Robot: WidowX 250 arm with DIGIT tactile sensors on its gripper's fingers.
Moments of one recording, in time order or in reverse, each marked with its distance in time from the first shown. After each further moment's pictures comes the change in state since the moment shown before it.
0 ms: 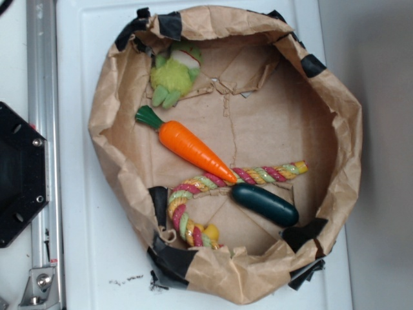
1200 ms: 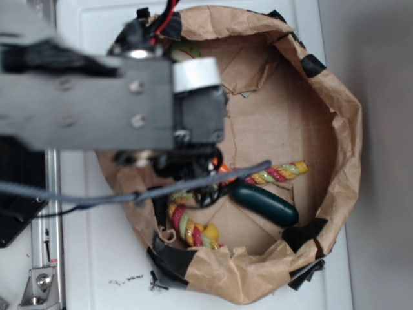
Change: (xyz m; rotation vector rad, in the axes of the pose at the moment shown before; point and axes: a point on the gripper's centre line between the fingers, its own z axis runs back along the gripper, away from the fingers) arm 0.089 0.060 -0.139 0.196 0.065 0.519
